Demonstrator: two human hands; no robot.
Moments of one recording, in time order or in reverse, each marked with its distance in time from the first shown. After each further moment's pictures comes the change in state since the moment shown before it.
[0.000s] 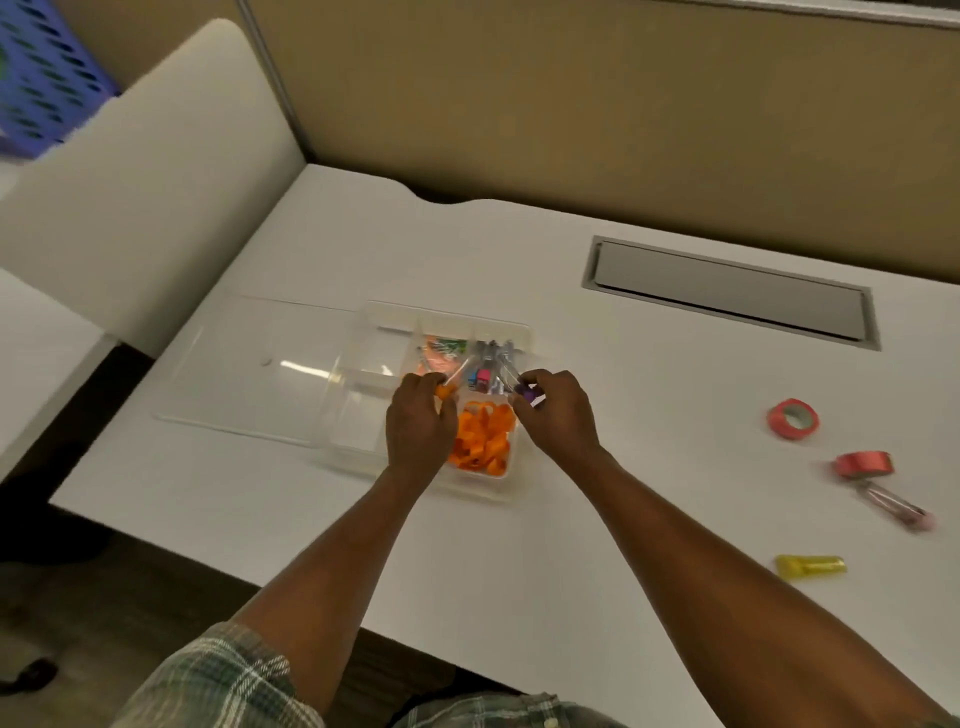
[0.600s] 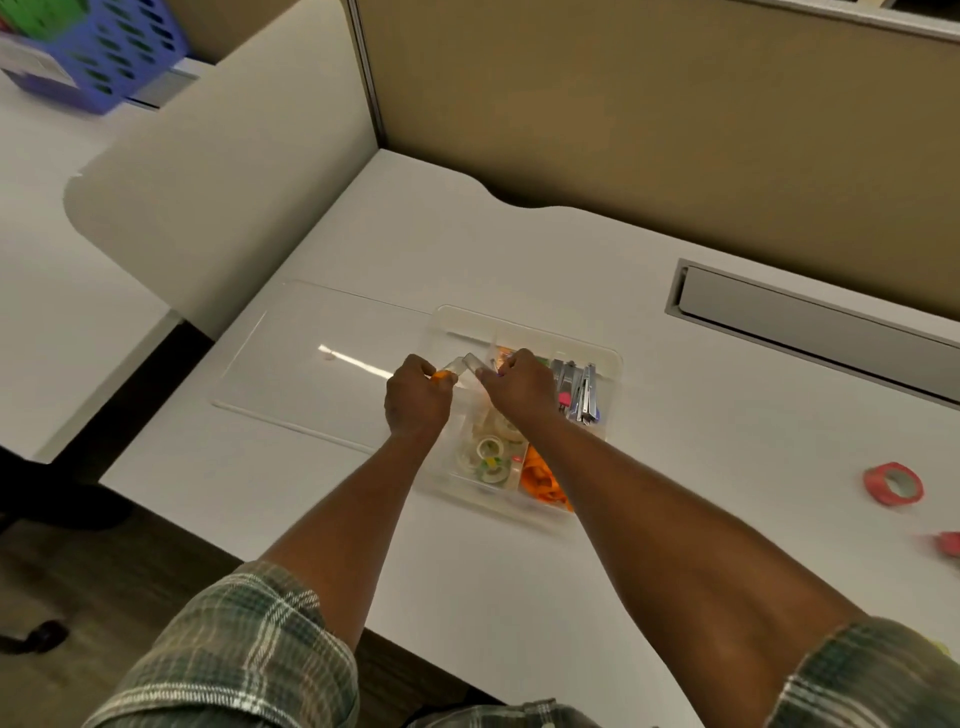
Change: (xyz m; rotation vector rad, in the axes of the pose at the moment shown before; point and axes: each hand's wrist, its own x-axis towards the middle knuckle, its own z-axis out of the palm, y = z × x) left_hand 0.087 -0.088 -0.049 -0.052 0.011 -0.463; right_hand 0.074 -0.118 0.120 -0.030 -0.134 0.225
